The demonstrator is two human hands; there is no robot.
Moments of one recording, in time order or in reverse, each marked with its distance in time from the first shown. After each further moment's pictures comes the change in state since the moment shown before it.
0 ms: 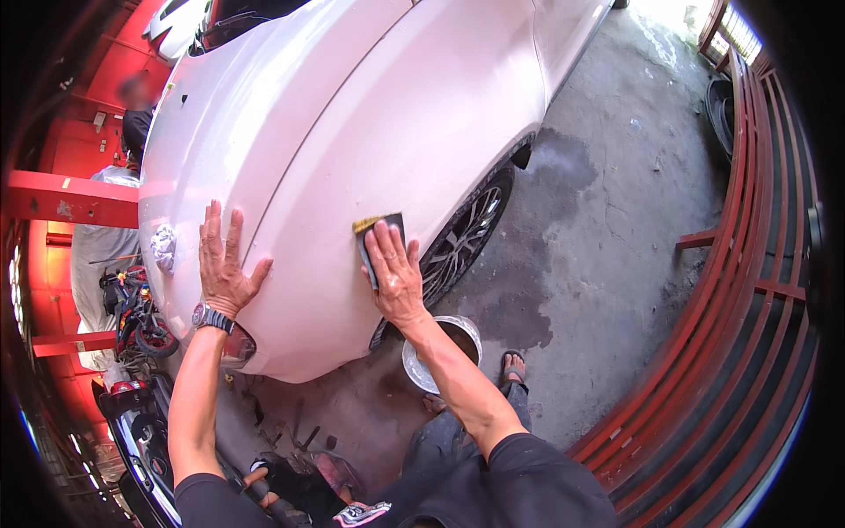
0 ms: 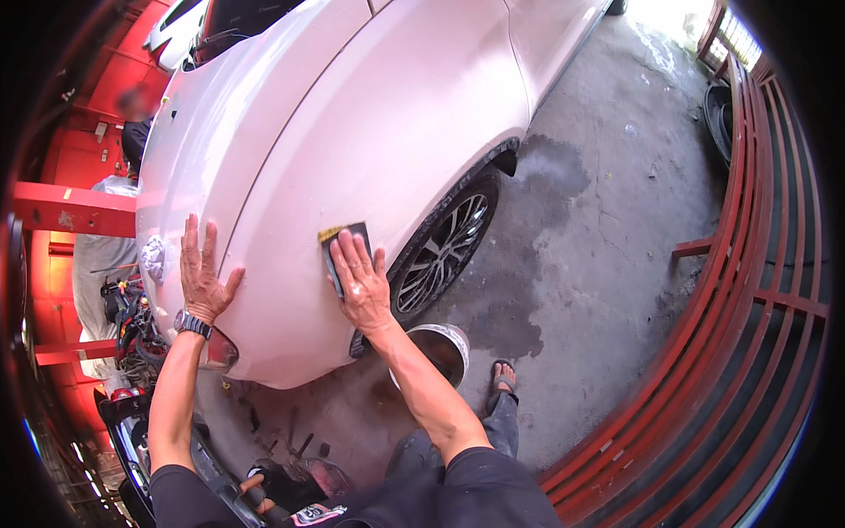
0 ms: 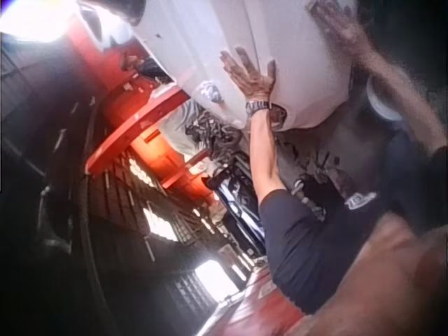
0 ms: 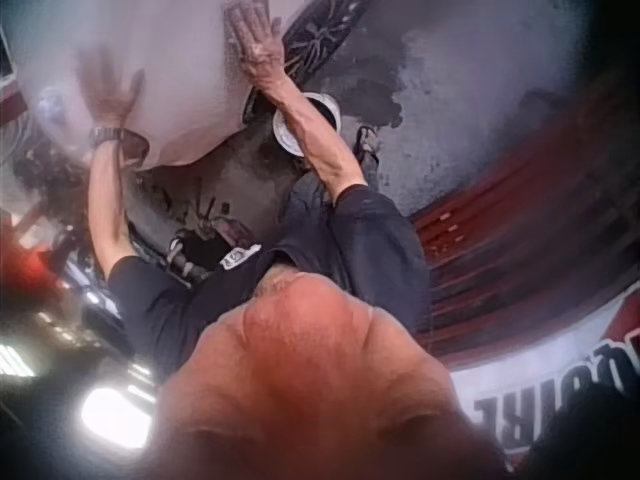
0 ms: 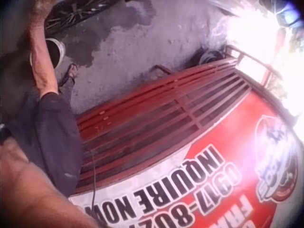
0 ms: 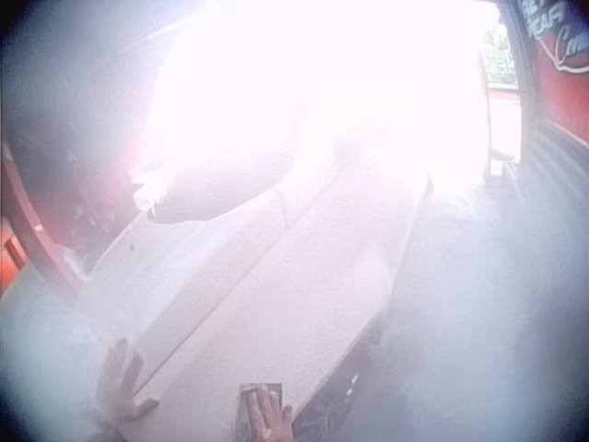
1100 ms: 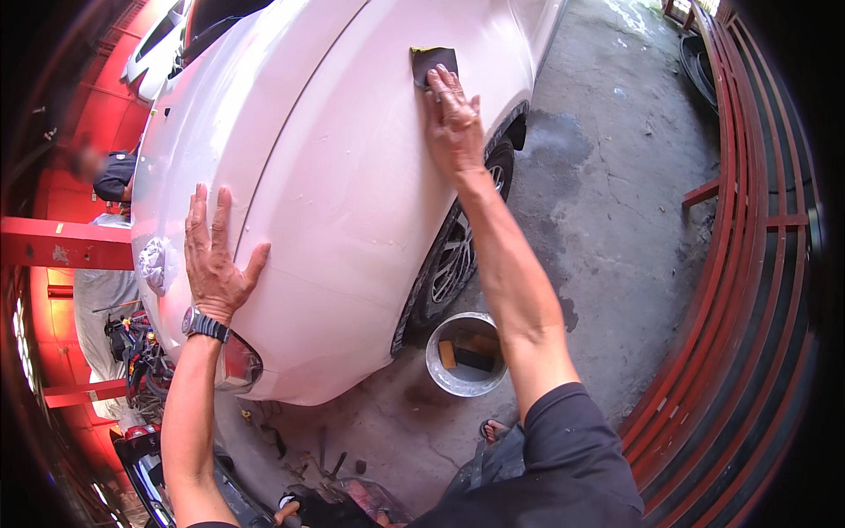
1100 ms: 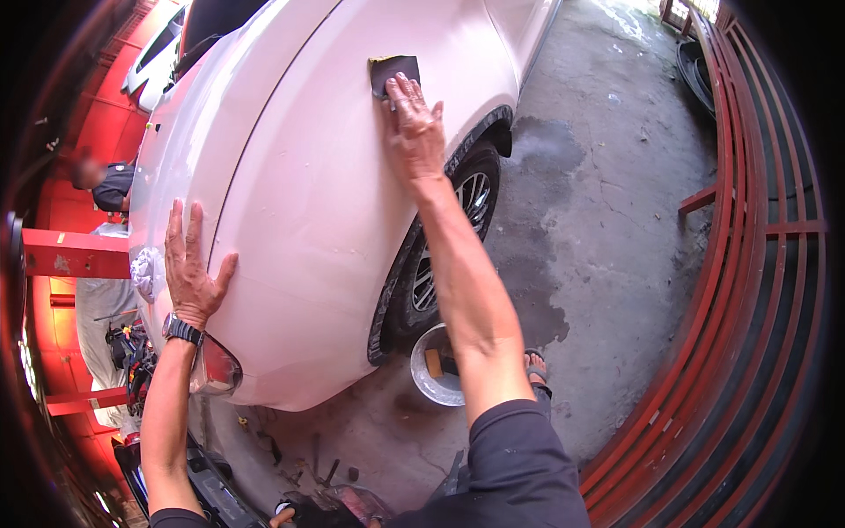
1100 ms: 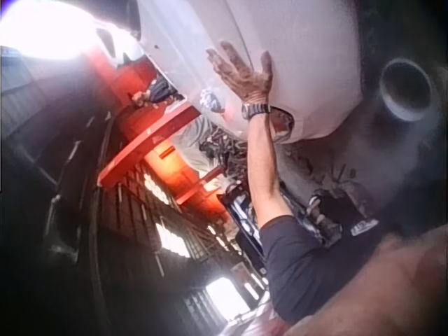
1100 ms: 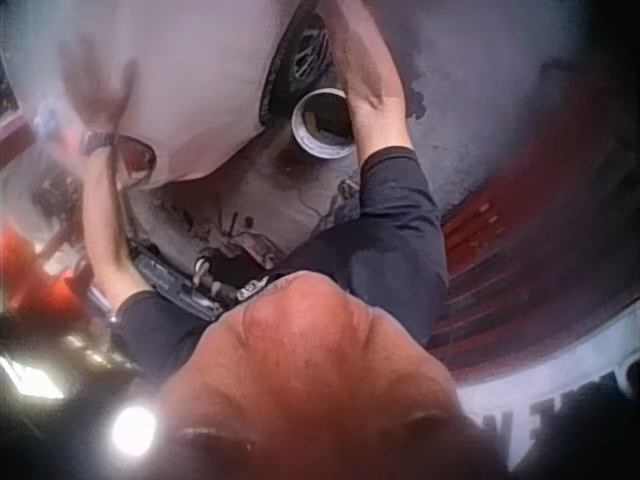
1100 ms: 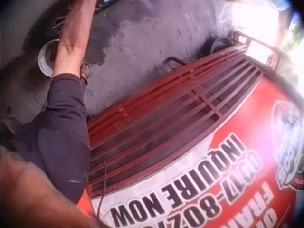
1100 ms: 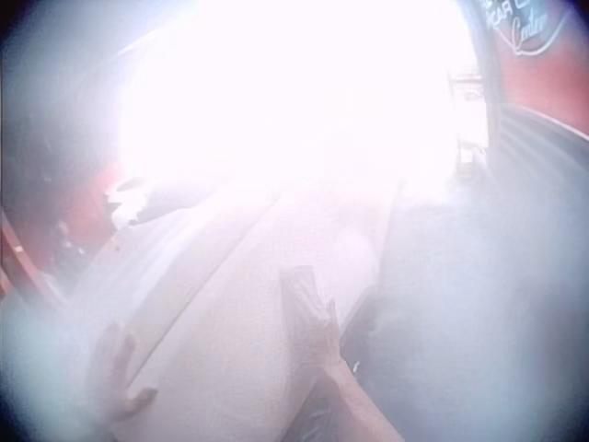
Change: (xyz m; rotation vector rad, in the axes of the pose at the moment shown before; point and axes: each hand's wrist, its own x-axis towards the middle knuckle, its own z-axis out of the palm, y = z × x) left_hand 0.012 0.002 0.007 -0.037 0.135 0.066; right_hand 0.155 0.094 -0.048 -0.013 0.389 0.121
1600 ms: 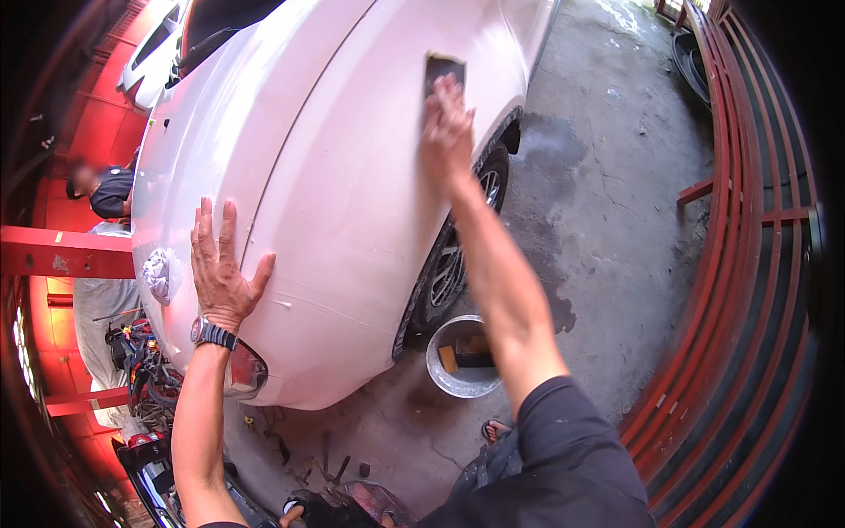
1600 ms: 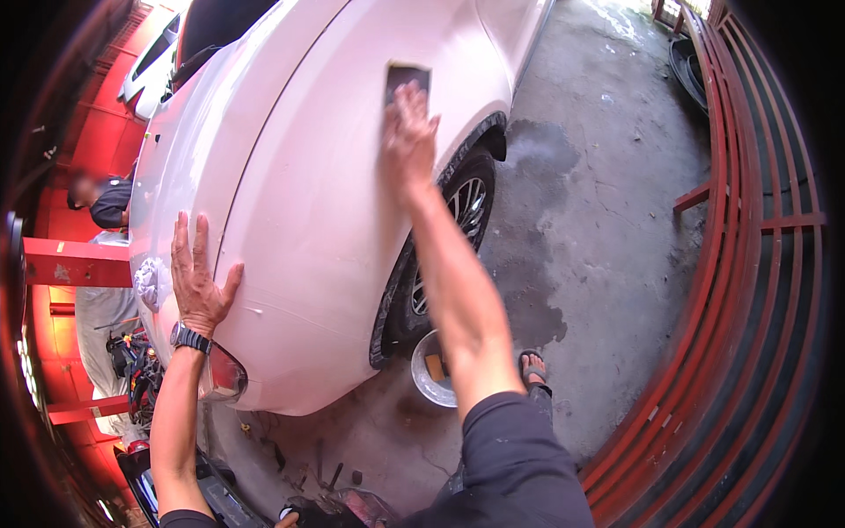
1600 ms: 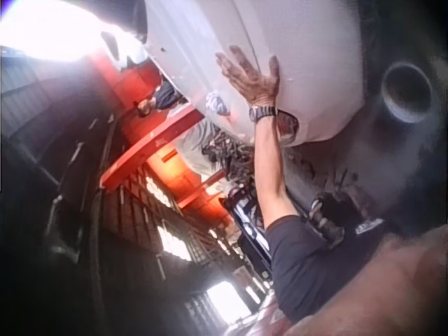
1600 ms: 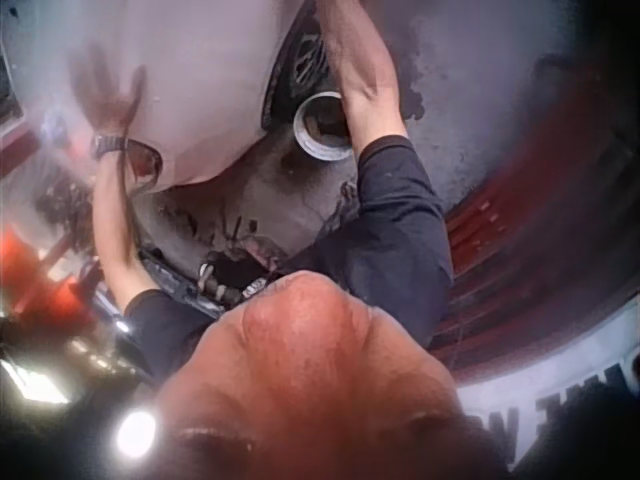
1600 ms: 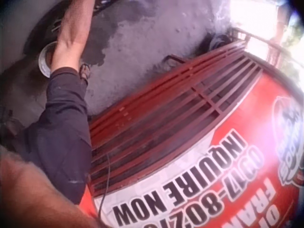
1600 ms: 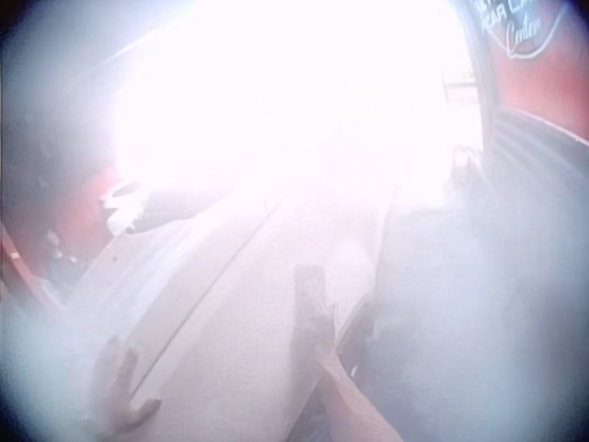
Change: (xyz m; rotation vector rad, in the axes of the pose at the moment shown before) left_hand 0.002 0.003 -0.001 0.023 -0.040 -0.016; right_hand 0.005 0.003 0.017 0.017 0.057 0.163
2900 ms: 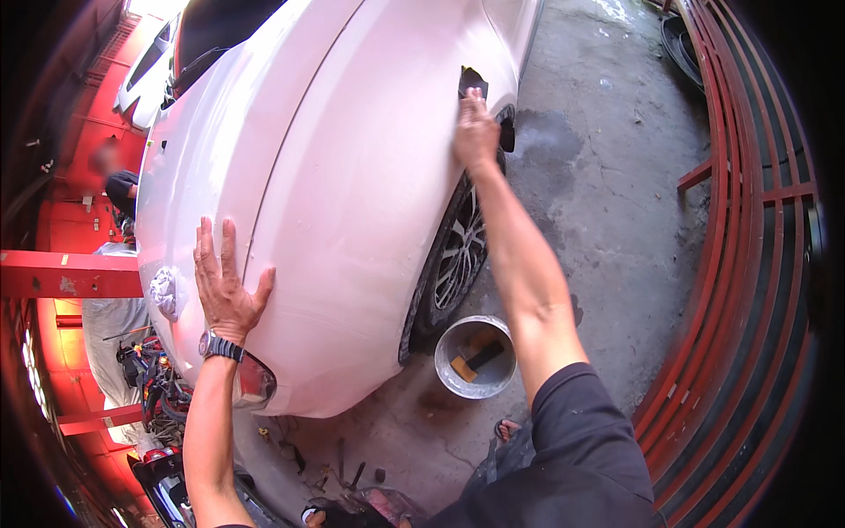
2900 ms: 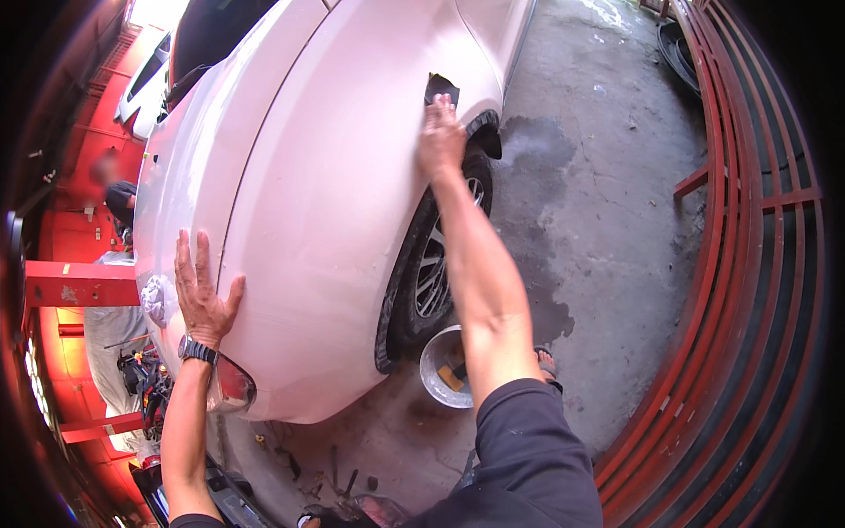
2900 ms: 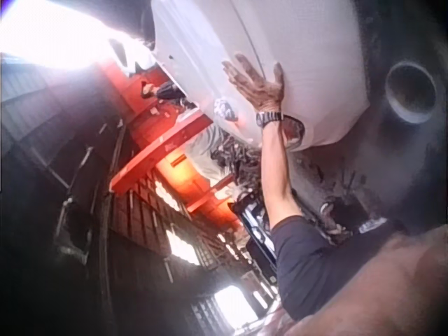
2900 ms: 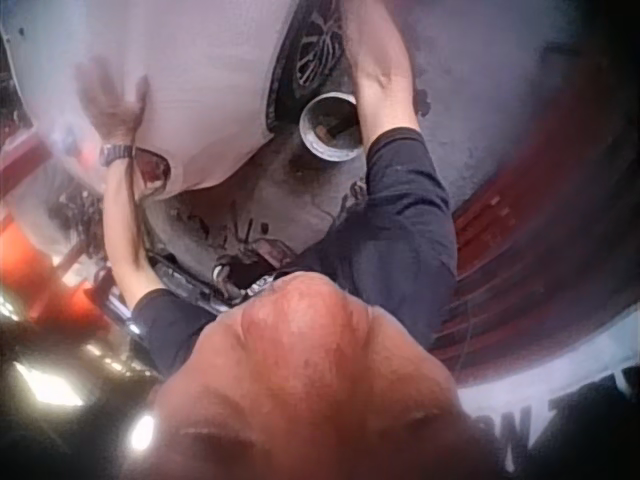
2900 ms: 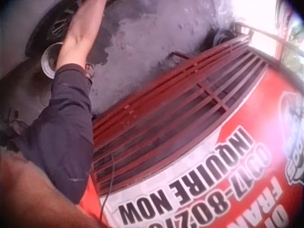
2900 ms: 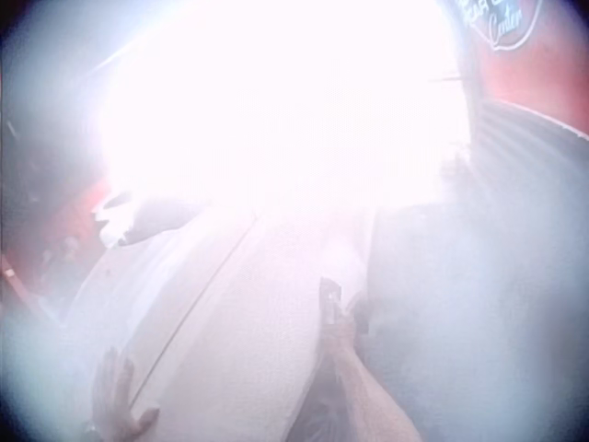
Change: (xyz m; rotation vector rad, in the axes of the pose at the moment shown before) left_hand 0.006 0.002 0.001 -0.006 0.038 0.025; right_hand 0.036 0.050 -0.046 0.102 -0.096 0.354
